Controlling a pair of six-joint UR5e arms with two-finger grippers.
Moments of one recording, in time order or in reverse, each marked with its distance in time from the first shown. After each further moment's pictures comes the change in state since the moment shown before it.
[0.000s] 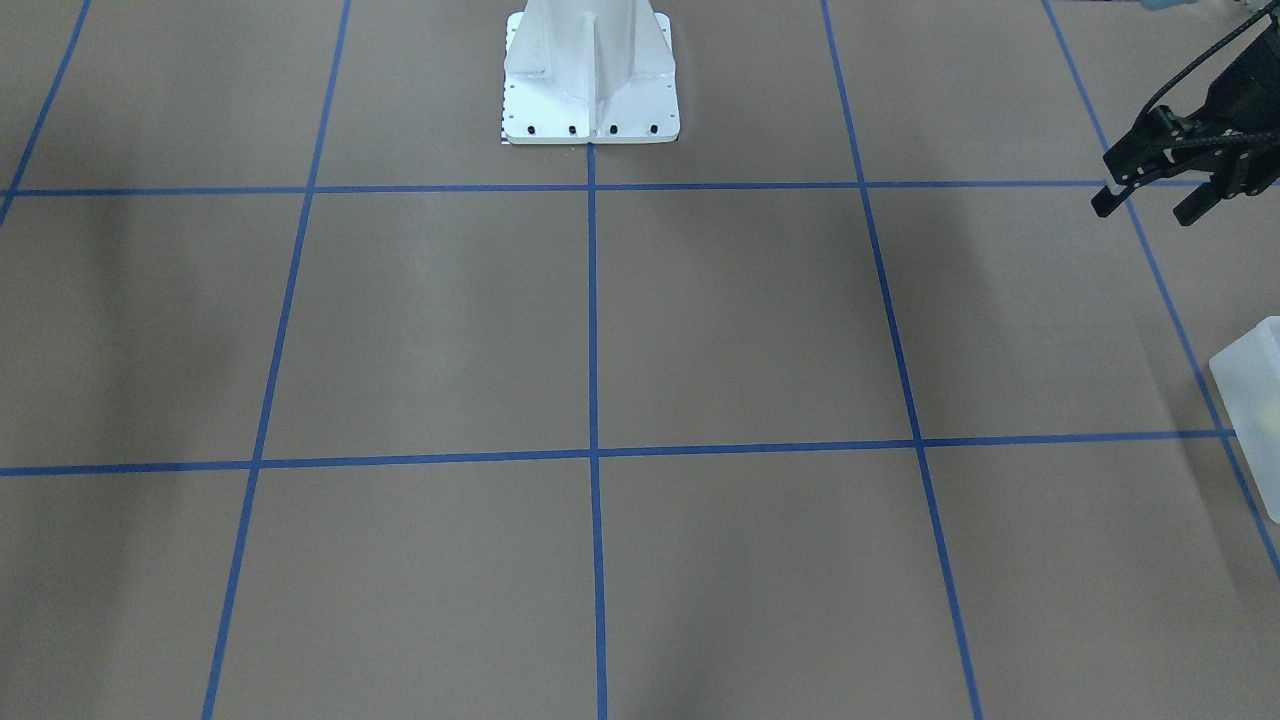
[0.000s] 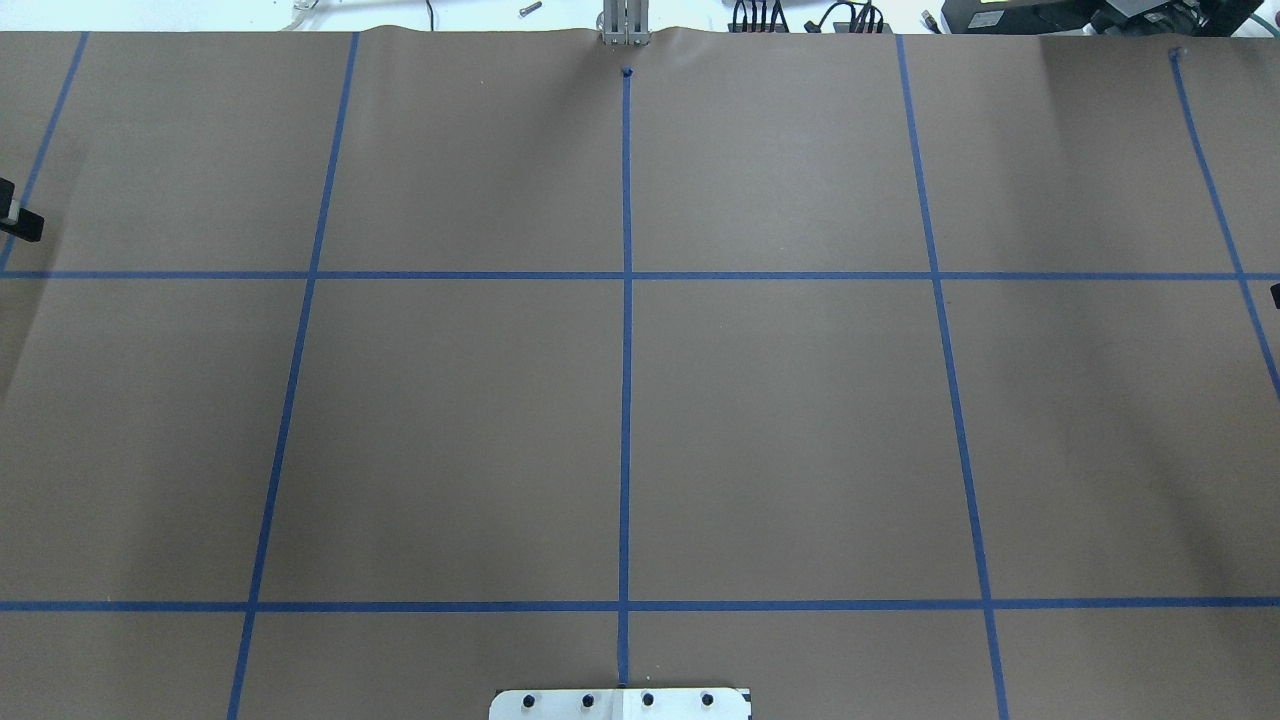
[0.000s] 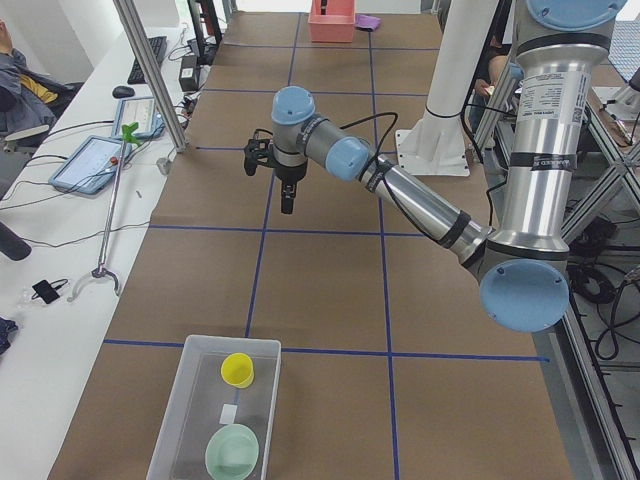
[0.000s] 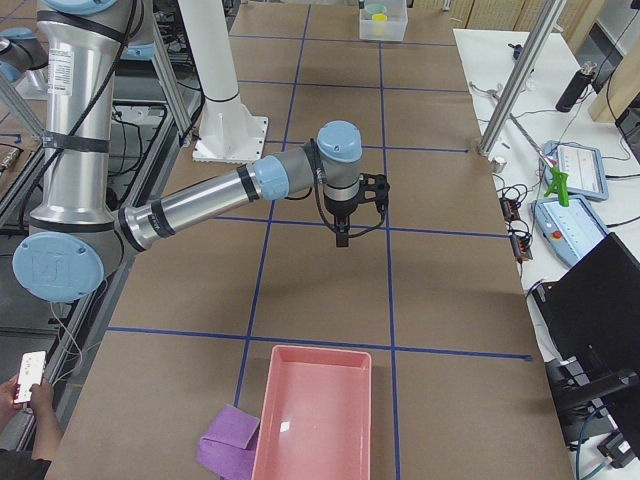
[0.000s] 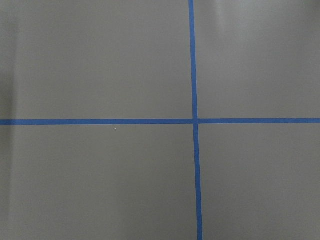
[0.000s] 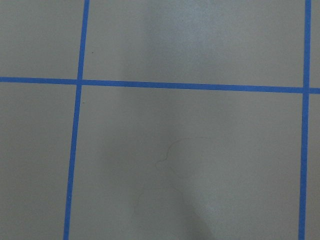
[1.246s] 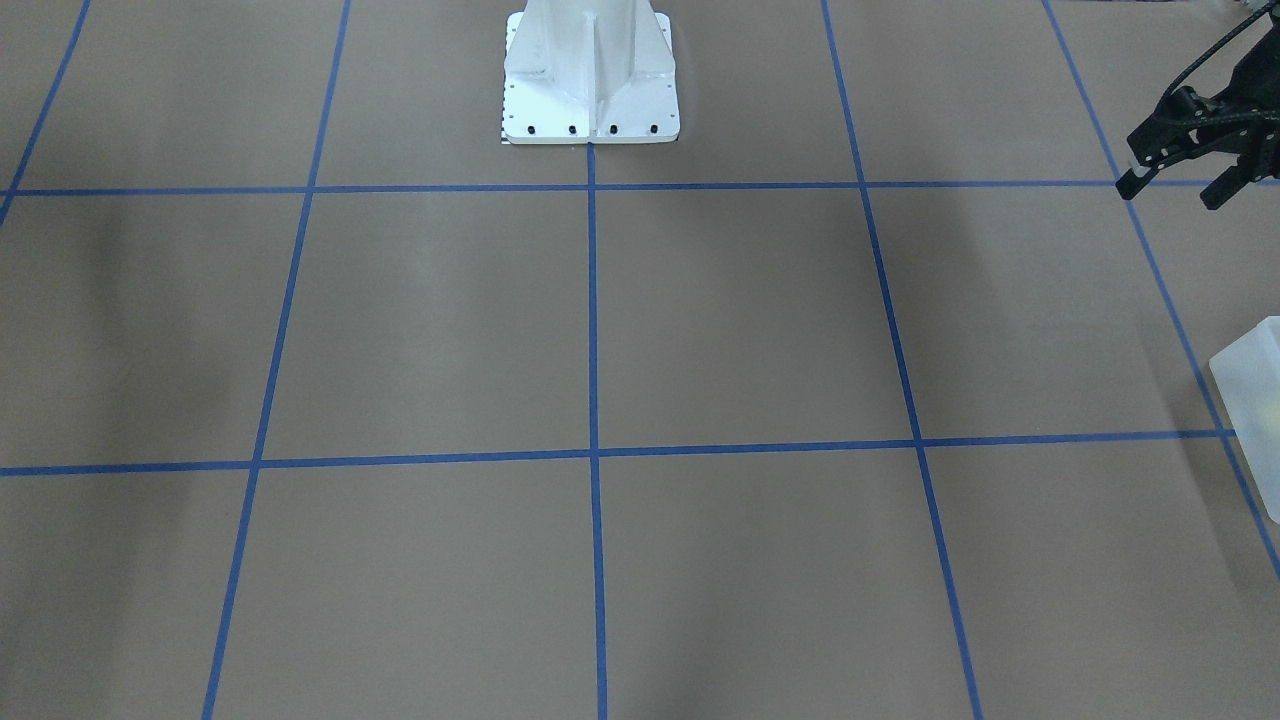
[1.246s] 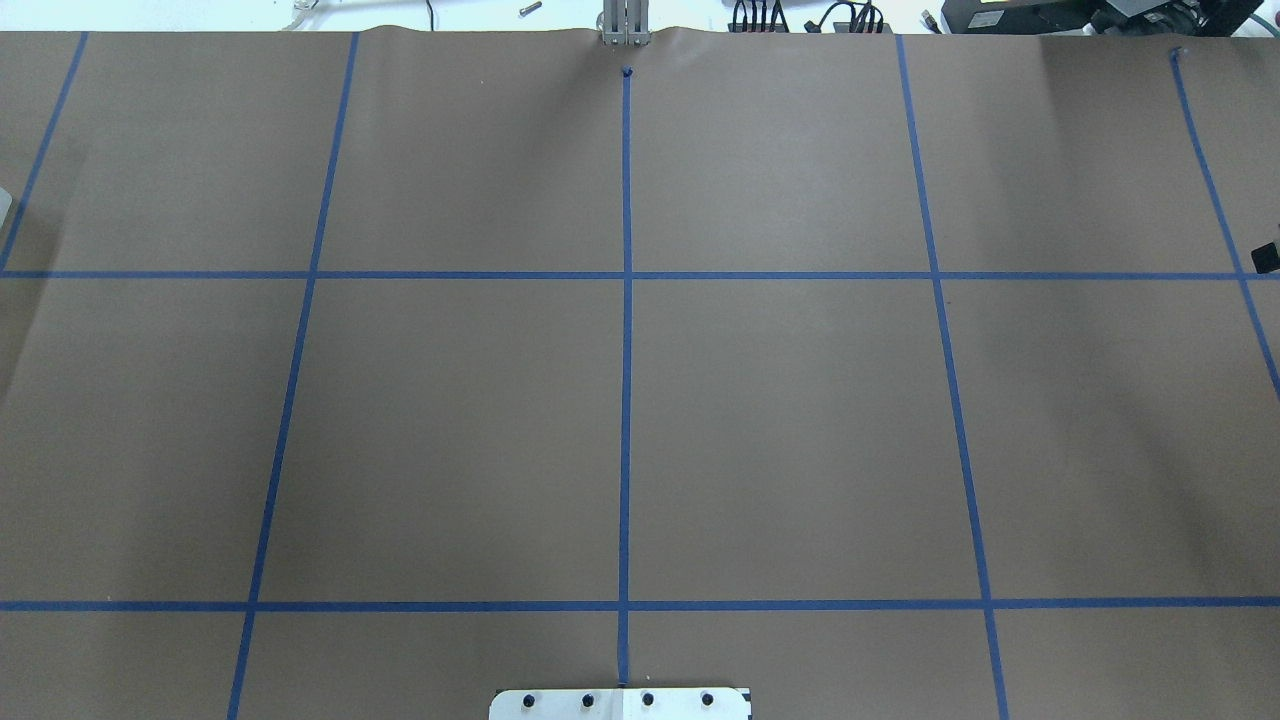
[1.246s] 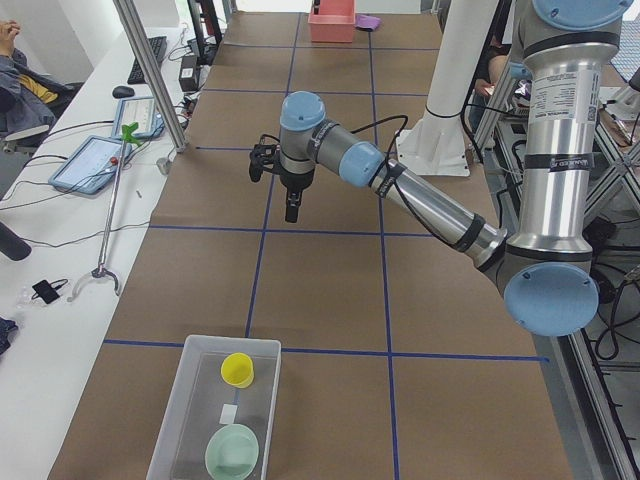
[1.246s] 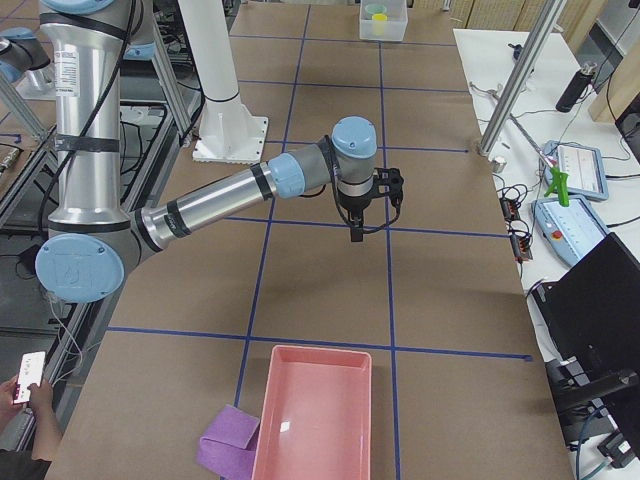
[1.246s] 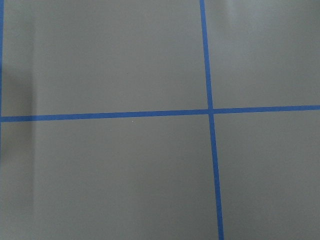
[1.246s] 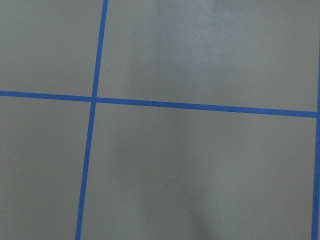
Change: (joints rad) left arm -0.049 0.070 -0.043 0.005 0.006 0.080; right arm 0.011 0.072 -0.033 0.005 0.023 -0.014
